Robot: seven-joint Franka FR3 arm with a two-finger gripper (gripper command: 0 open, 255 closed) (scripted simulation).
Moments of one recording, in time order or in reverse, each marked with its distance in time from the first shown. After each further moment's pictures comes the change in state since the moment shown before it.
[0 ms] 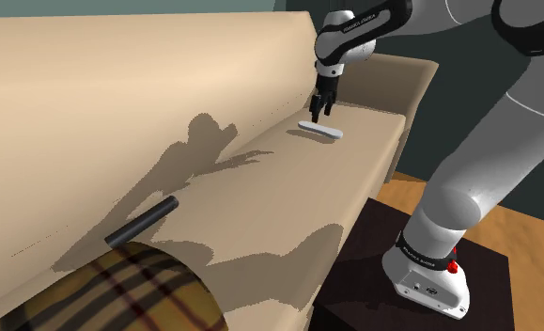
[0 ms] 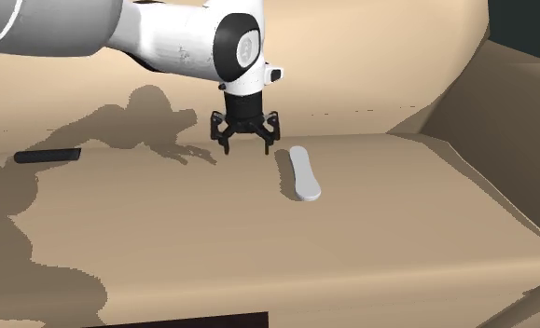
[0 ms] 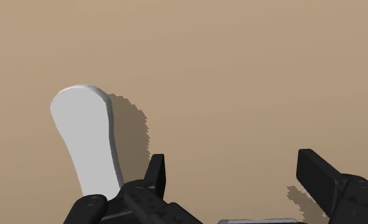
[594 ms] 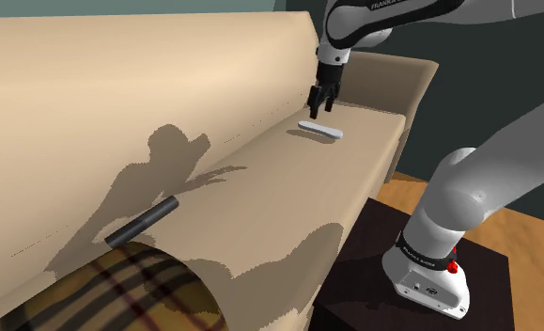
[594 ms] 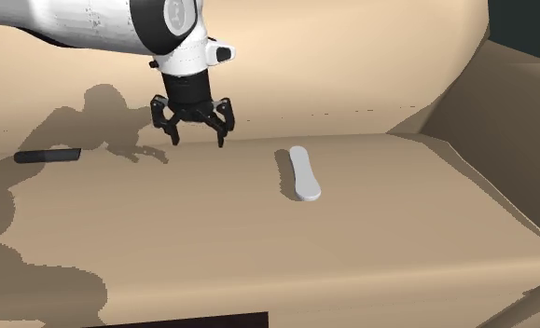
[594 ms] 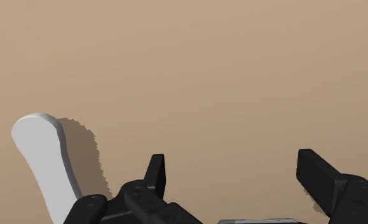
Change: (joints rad) arm 0.038 -0.267 0.124 -0.109 0.013 -0.142 0.190
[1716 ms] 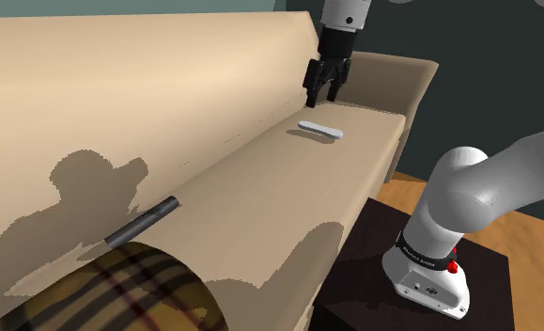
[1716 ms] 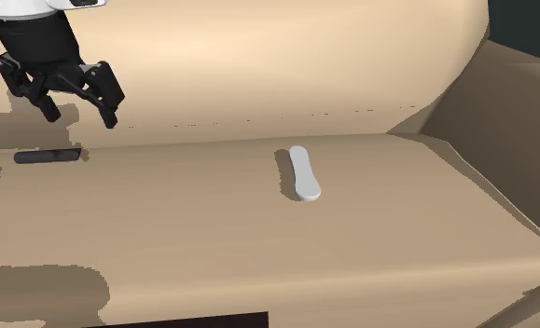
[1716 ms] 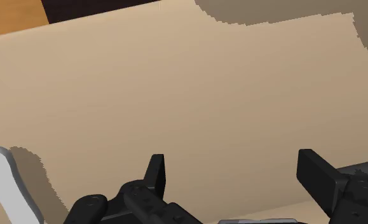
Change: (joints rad) arm 0.088 -0.282 0.229 0.028 0.148 -0.262 0.316
